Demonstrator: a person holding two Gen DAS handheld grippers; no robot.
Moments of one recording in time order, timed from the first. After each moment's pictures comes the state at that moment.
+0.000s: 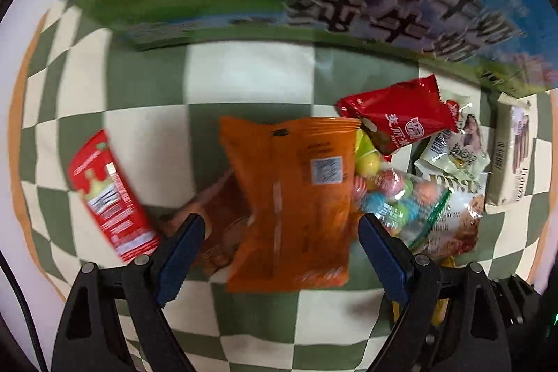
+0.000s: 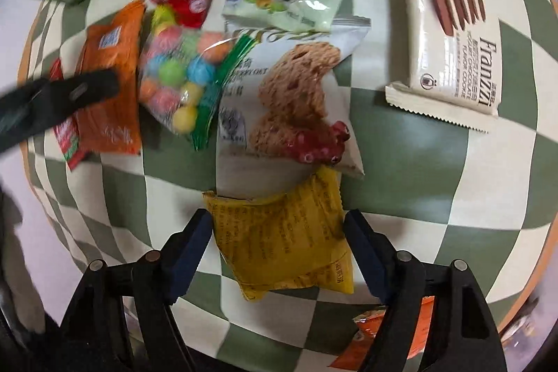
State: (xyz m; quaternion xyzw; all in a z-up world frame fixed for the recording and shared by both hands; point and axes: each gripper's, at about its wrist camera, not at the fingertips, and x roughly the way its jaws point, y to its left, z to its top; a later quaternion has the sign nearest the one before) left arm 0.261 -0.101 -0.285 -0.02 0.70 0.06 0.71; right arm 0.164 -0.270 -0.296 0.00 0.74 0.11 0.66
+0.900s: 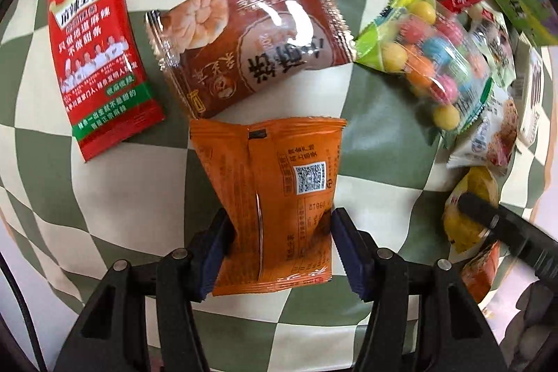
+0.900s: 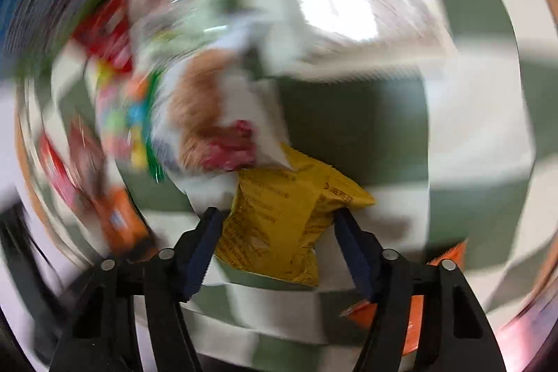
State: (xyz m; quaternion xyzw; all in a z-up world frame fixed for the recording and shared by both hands) left arm 0.139 -0.103 -0.328 -0.15 0.75 0.06 0.64; right arm 0.156 -0.317 -0.306 0.08 0.76 0.05 0.65
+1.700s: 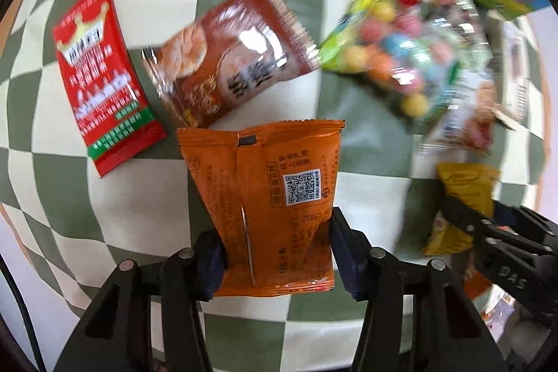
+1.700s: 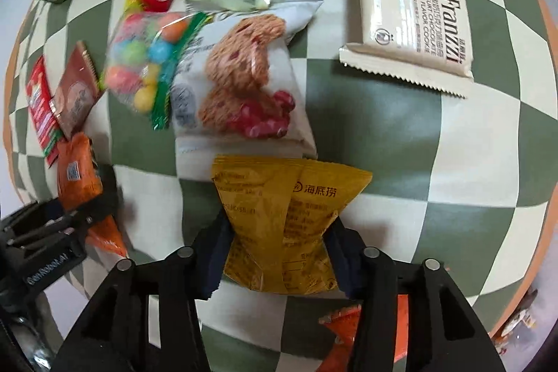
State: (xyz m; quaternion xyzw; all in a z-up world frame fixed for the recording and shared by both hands) left arm 0.150 -0.149 -0.304 -0.10 0.73 0.03 0.67; right arm 0.134 -0.316 -0.293 0.00 0.74 0.08 0.67
